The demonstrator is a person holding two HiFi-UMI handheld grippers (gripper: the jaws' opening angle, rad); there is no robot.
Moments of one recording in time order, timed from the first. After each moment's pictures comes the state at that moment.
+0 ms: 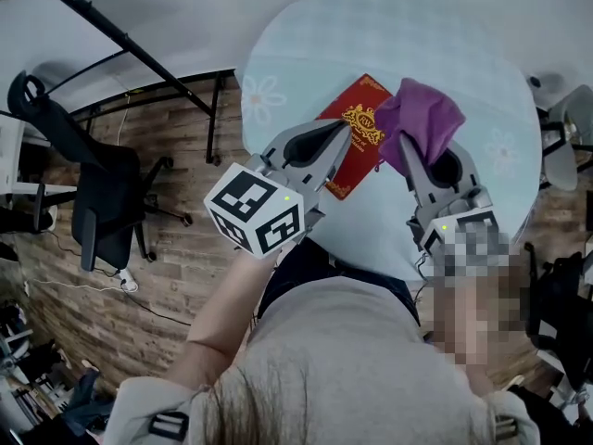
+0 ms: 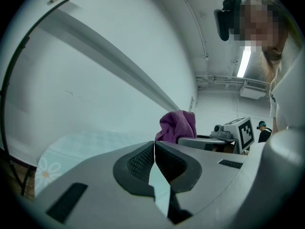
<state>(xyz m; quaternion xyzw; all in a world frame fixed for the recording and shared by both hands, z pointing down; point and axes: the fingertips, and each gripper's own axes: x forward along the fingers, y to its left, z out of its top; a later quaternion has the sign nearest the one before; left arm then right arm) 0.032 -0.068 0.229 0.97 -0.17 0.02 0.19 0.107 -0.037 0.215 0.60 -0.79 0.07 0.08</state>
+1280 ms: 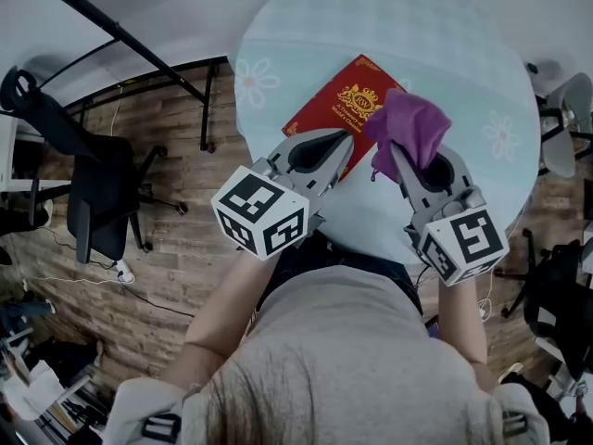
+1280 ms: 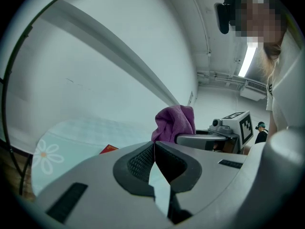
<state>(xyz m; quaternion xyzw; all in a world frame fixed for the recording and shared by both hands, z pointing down) 0.031 -0.032 0.264 0.96 -0.15 0.06 0.22 0.090 -0.006 0.246 0.57 -0.80 0.11 0.13</state>
